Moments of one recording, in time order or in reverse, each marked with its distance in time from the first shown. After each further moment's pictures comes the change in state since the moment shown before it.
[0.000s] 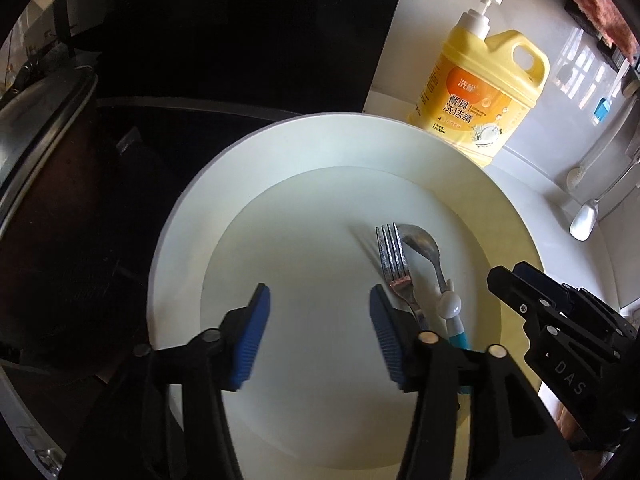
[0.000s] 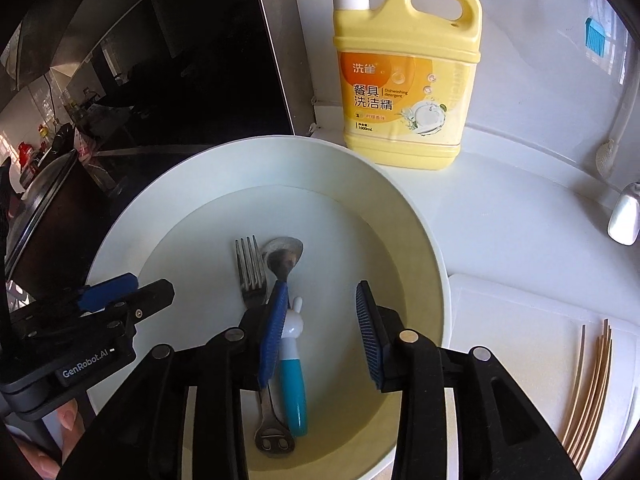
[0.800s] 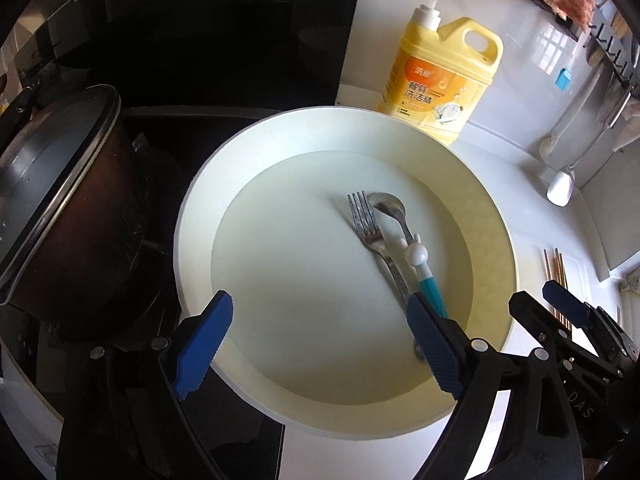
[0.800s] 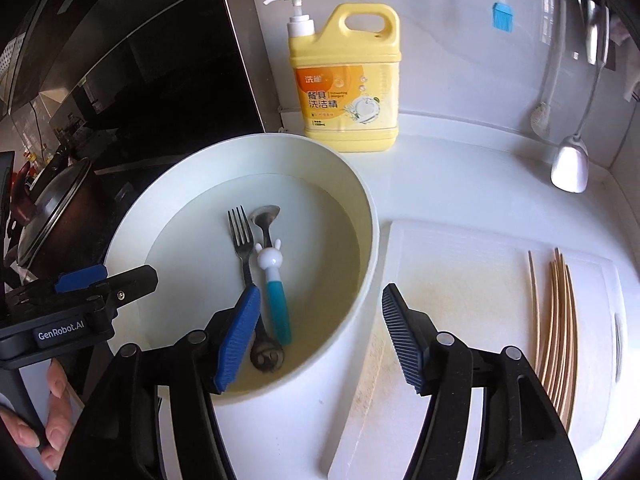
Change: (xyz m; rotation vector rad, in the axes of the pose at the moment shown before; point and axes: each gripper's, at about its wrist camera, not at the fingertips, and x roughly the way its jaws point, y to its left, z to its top) left arm -0.042 -0.014 -0.025 0.096 0.036 -0.036; right arm -0.067 -0.015 -0.057 0.113 -0.051 -0.076
